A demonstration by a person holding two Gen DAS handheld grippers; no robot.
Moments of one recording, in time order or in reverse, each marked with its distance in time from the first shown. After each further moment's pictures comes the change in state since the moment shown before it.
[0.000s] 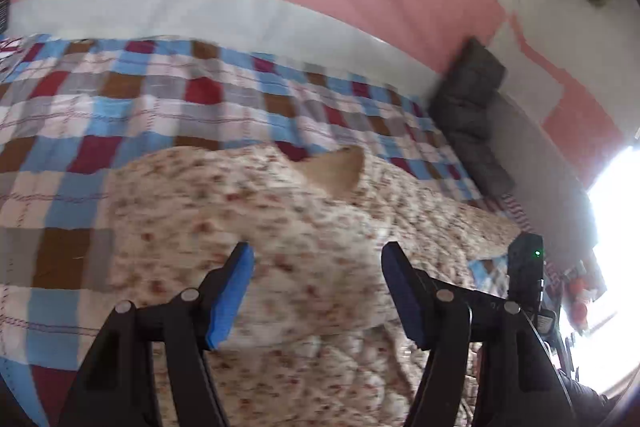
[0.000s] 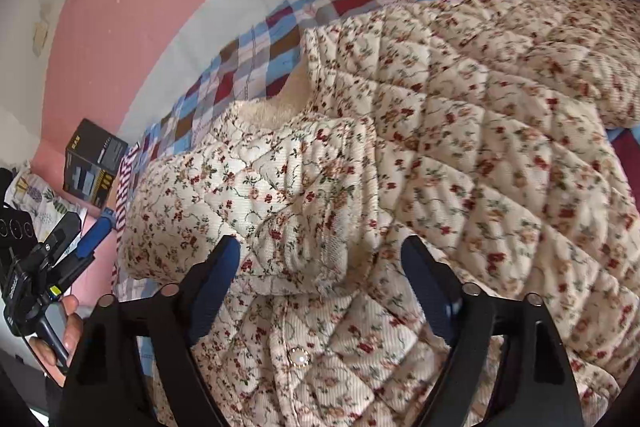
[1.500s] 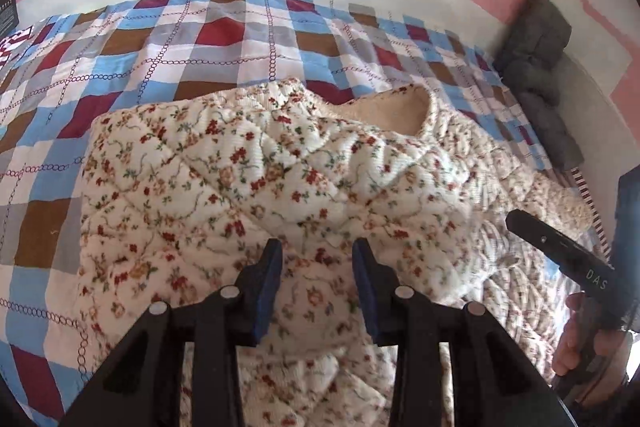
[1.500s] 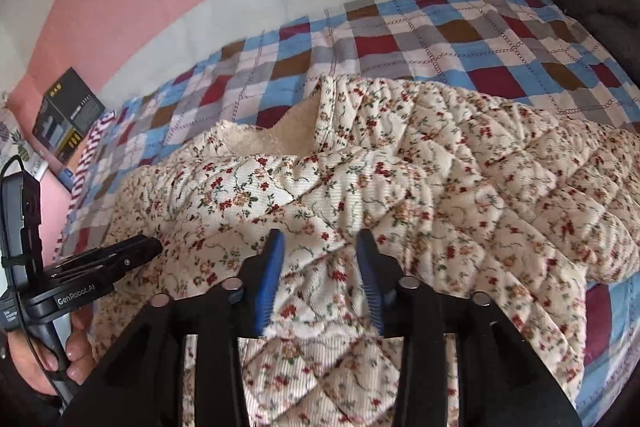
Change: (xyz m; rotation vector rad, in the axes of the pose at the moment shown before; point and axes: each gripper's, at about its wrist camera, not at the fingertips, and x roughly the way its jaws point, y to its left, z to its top) left arm 0.094 -0.039 -0.024 0.017 0.137 0.182; right arm -0.011 0.021 0.049 -0.245 -0.098 -0.136
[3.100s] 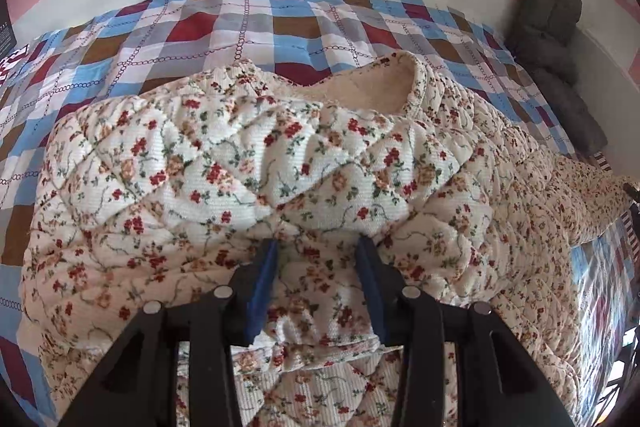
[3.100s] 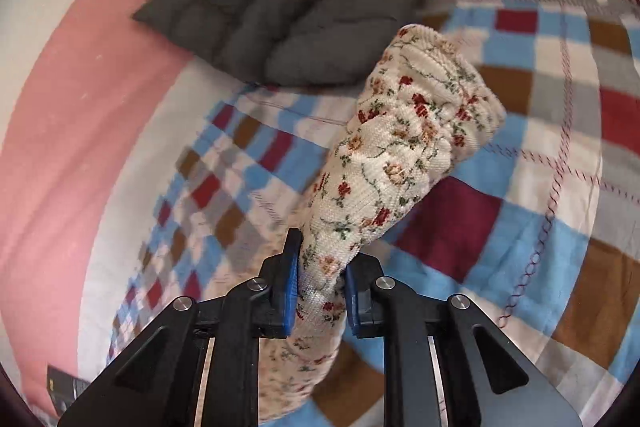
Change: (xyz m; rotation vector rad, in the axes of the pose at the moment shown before) left arm 0.053 -0.052 -0.005 0.047 0.027 0.124; right arm -0.178 -0.386 0.013 0.737 -0.415 -0.217
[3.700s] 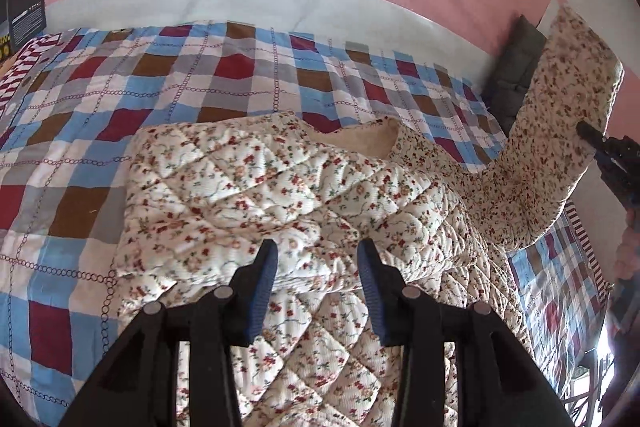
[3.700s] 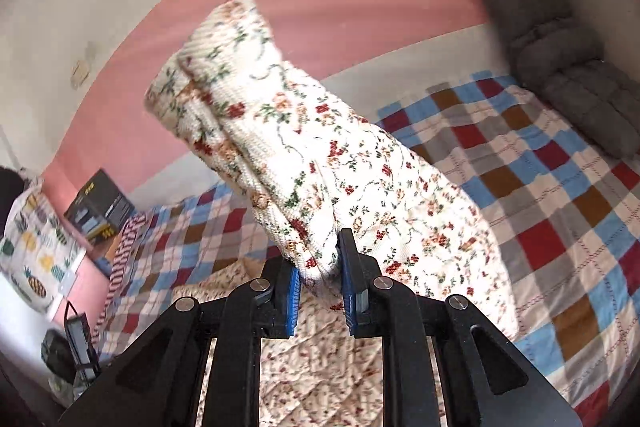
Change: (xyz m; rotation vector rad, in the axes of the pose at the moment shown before) left arm -0.109 0.055 -0.024 -0.087 -0.123 -0.086; right arm -0.062 0.295 -0.172 -0.639 0.194 0.355
